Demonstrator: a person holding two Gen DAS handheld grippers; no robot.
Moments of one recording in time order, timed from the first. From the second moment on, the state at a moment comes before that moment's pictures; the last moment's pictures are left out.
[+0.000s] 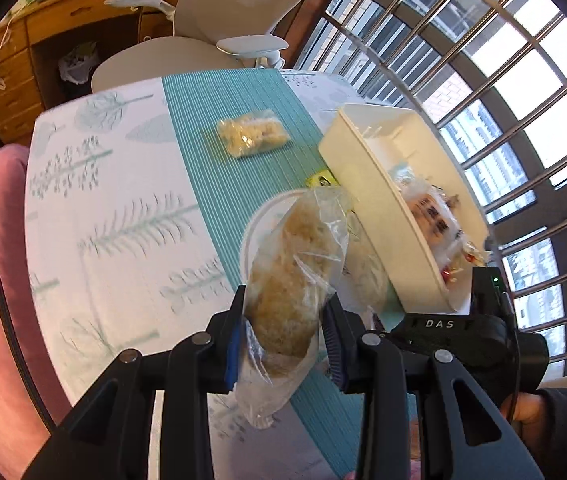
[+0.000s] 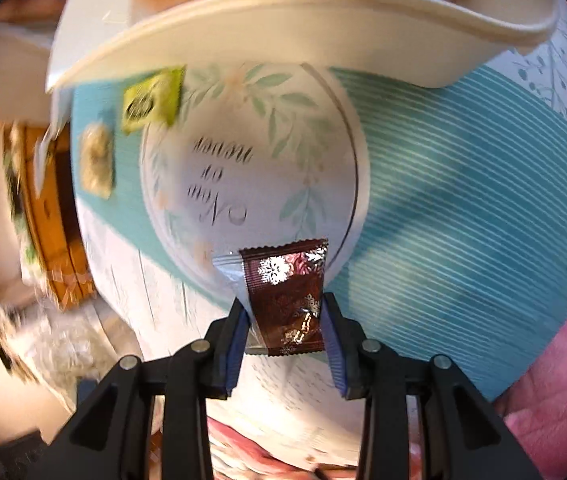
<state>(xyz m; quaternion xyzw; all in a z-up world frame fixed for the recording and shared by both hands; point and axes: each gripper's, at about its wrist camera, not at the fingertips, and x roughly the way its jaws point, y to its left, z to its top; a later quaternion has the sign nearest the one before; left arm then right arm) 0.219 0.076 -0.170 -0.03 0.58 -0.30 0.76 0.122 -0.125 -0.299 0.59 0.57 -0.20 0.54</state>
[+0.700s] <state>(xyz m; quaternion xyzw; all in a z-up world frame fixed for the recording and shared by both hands) 0.148 0.042 -0.139 -0.11 0.56 -0.33 0.75 0.059 -0.188 -0.208 0.47 0.55 -0.09 0.69</state>
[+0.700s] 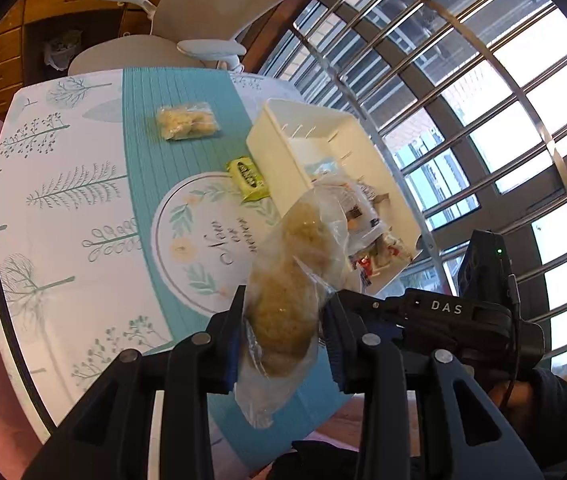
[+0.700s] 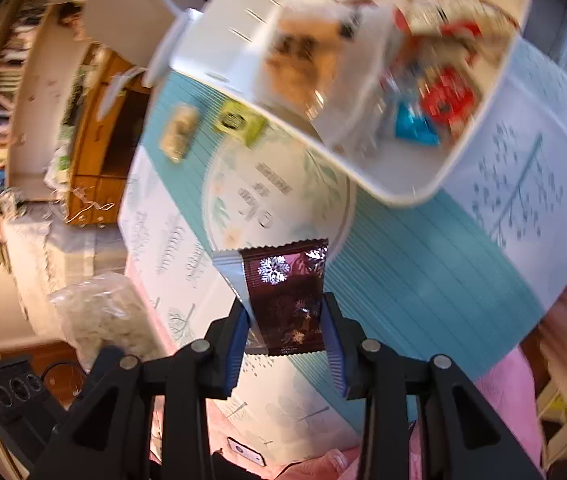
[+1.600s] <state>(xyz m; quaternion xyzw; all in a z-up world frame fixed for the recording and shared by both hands) 0.127 -0.128 -0.131 -0.14 0.53 -0.29 0.79 0.073 -0.358 -0.165 0.38 0.53 0.00 0.76</state>
